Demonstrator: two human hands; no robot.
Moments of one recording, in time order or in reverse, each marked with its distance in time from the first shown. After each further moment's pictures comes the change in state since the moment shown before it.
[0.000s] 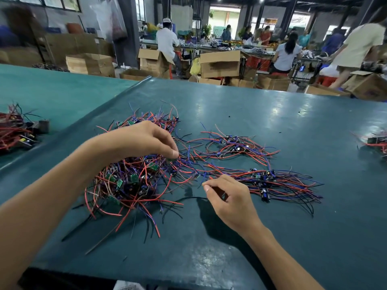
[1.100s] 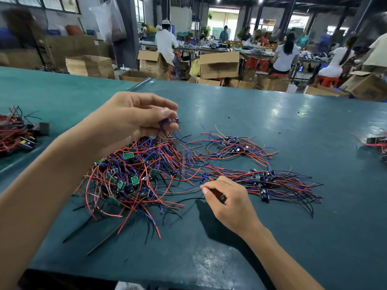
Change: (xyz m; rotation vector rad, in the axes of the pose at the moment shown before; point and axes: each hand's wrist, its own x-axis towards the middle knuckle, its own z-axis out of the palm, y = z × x) left_hand -0.030 0.027 -0.016 -0.652 0.199 0.213; right_hand 0.000 -0.003 0.000 0.007 -0.017 -0.029
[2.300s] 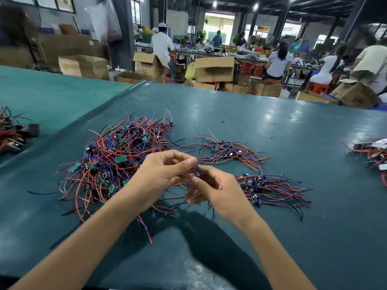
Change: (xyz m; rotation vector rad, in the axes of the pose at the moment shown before) left_hand -0.008 -0.085 0.075 -0.303 0.105 -0.137; right_hand 0.035 -0.043 -0.016 0.601 -0.254 0.451
